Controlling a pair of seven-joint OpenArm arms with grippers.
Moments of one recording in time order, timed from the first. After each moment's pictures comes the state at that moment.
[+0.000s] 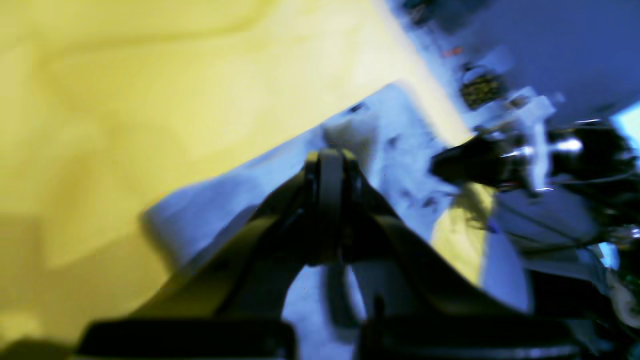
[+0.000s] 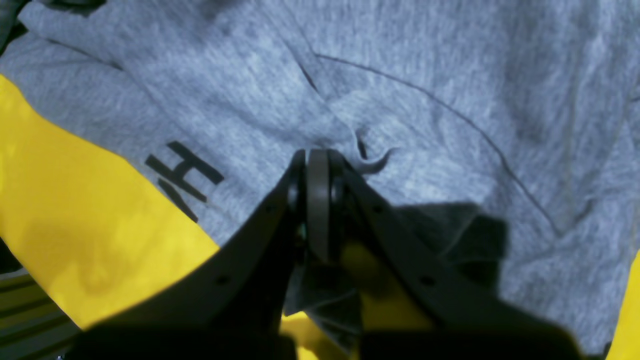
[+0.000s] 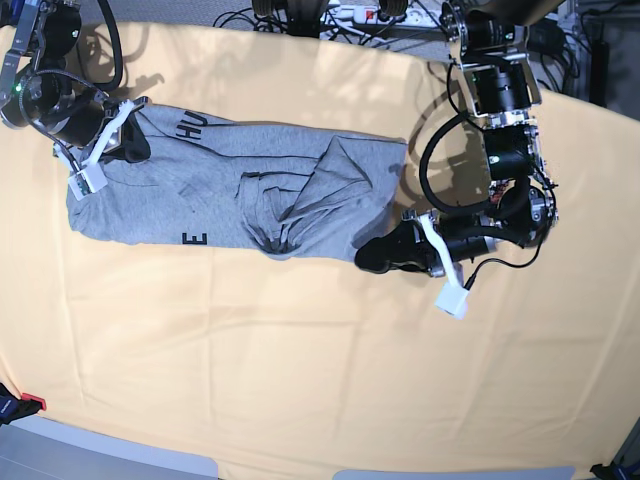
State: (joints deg) left arm -13.3 -6.1 -12.9 81.3 -67.3 -43.9 78.2; right arm -18.5 18.1 25.4 104.9 42.9 41.6 -65.4
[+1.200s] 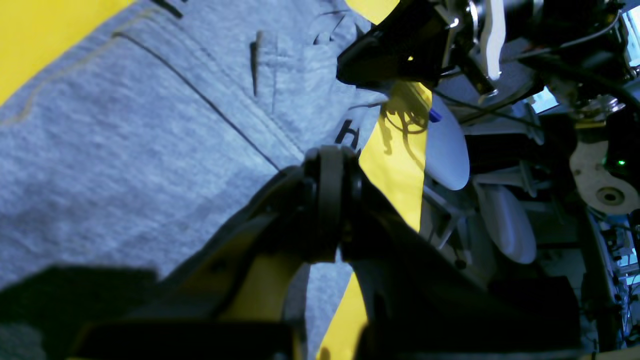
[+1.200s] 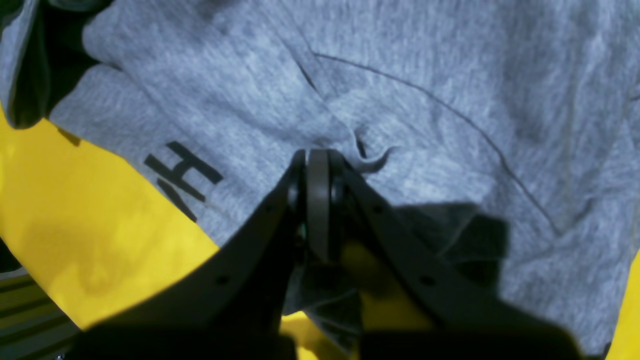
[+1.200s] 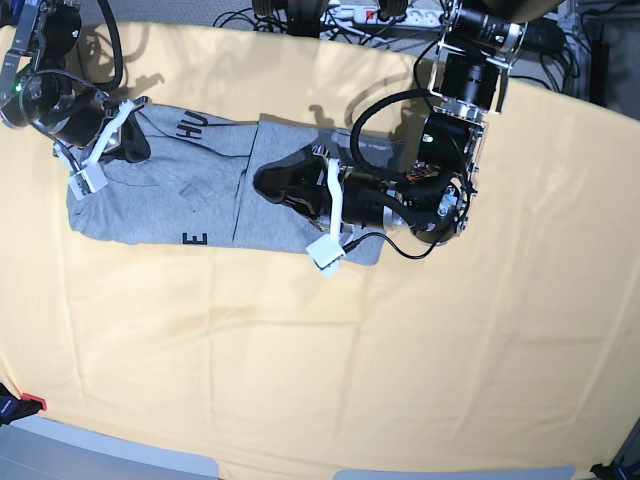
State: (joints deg) left arm -12.8 -6.2 15.1 81.3 -71.9 -43.7 76.9; right arm -18.5 18.1 25.4 104.9 42.9 41.6 -65.4
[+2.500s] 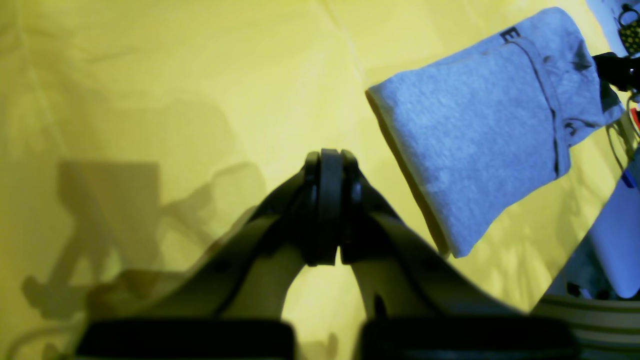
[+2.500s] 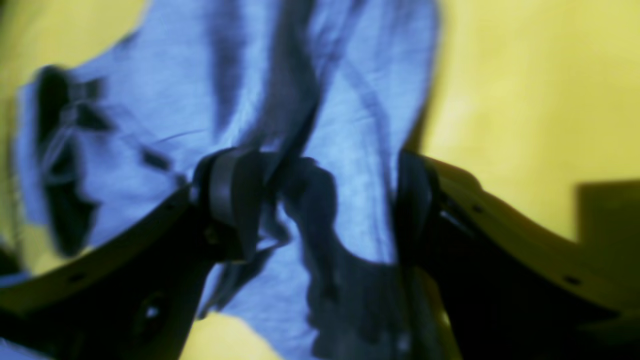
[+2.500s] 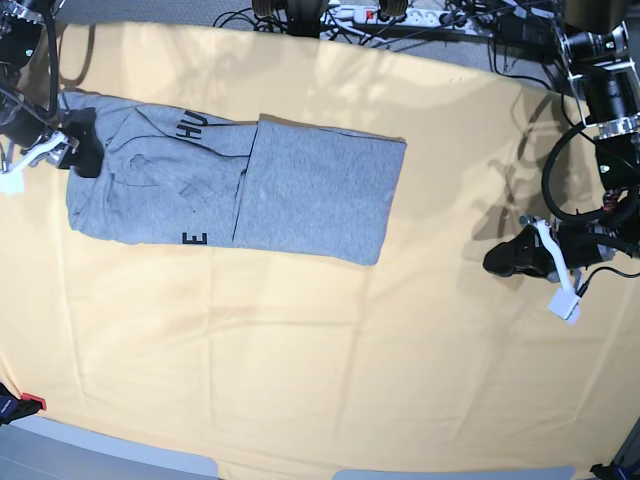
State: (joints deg) left arm -14.4 -31.3 -14.2 81.3 -72.9 -43.7 81.2; right arm -13.5 21.6 40.2 85.1 60.8 37.0 -71.8
